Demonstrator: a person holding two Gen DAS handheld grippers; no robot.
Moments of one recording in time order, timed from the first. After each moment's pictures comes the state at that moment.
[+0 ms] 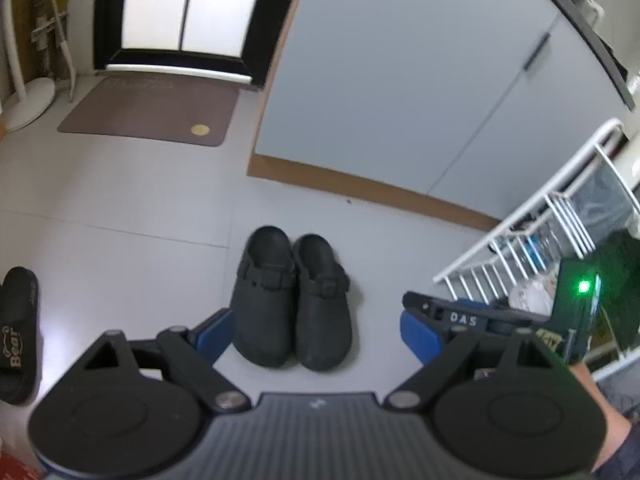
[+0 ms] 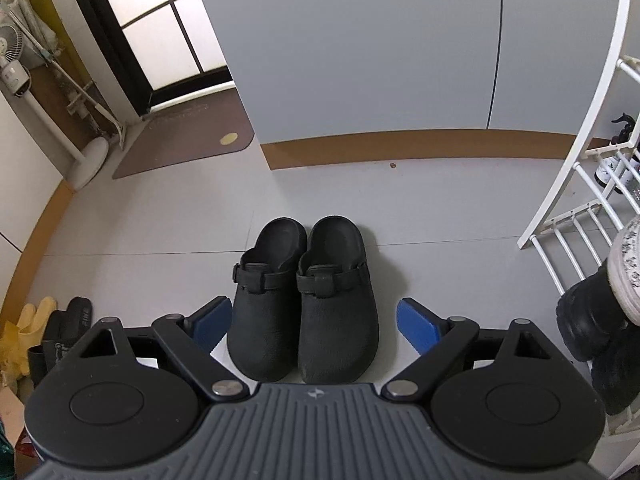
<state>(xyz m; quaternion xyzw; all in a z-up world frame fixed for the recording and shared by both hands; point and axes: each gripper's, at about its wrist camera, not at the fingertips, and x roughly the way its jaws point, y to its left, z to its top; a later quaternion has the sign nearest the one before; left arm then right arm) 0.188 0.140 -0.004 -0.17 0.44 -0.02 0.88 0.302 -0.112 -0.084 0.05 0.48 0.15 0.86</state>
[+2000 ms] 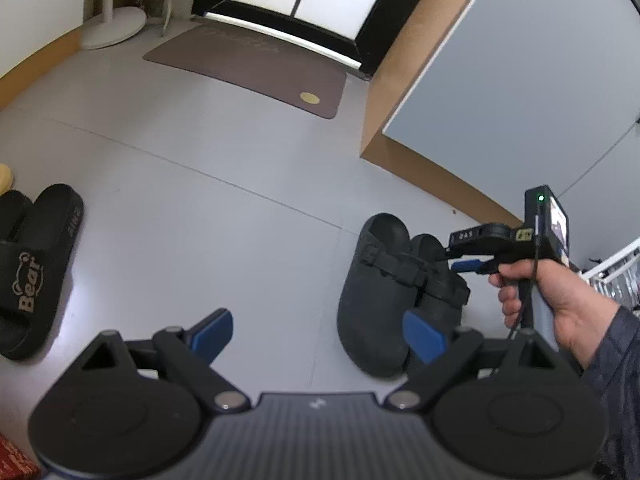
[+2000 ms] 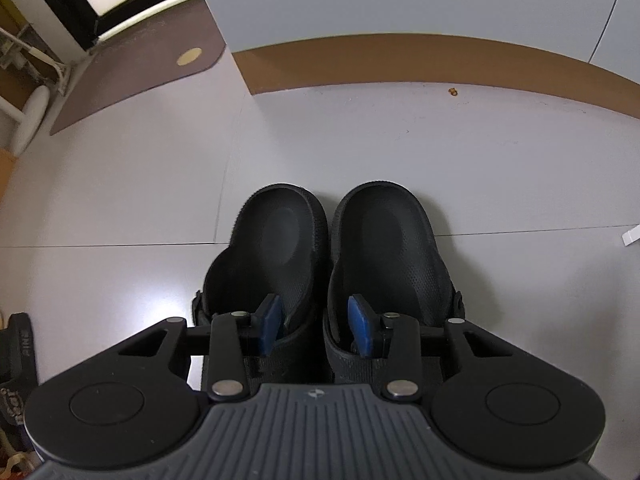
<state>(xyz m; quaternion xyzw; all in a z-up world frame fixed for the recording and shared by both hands) 0.164 0.262 -0.136 -0.24 0.44 0.07 0.86 0.456 0.009 -0.261 0.03 0.59 0.12 0.80</state>
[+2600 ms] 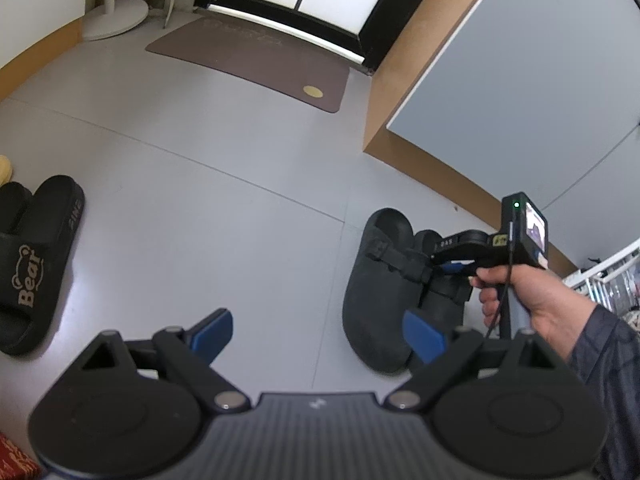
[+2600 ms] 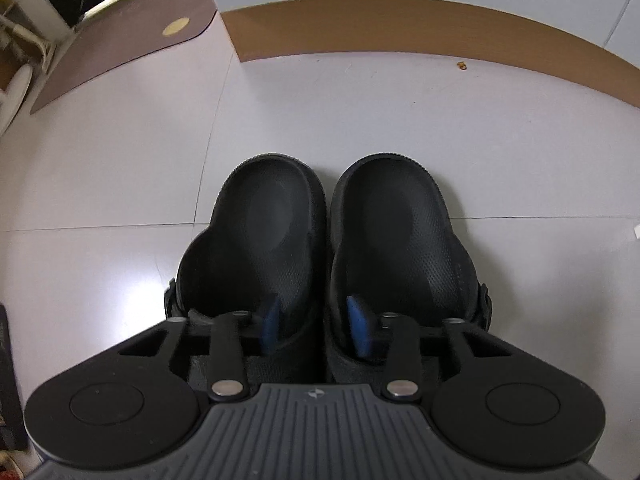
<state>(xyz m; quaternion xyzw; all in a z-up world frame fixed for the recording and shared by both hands) 0.166 0.267 -0.142 -0.24 0.45 0.06 0.86 0.459 0.021 -0.295 0.01 0.61 0.11 0.79</state>
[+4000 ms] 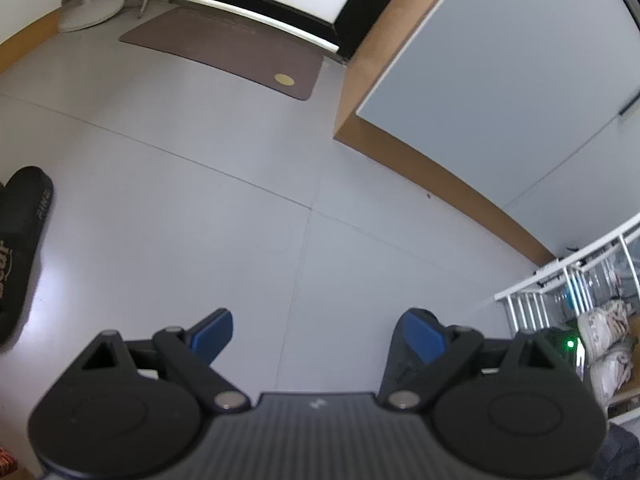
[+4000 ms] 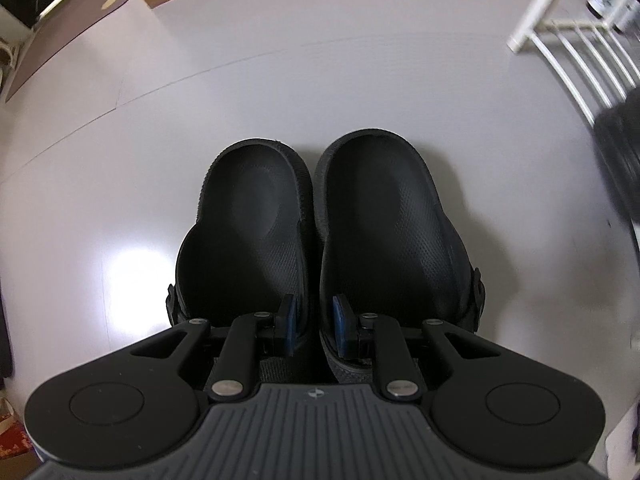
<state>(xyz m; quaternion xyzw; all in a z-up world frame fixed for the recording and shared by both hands) 0.181 0.241 -0.150 -0.25 0.46 0.02 0.85 0.309 -0.136 -0.284 0.06 0.67 0.05 0.74</state>
